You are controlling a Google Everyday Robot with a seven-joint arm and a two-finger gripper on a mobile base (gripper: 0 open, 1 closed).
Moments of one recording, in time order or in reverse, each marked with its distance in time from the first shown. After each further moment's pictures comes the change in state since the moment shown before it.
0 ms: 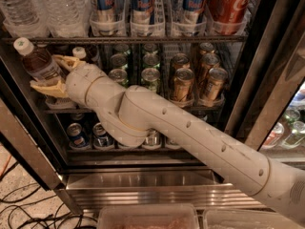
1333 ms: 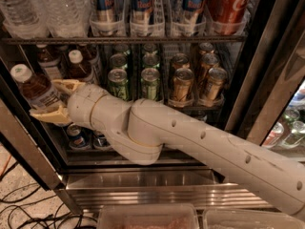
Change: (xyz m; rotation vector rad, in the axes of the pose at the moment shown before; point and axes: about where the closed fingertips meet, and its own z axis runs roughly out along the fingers) arm 0.001 0.055 -0.042 -0.146 0.060 0.044
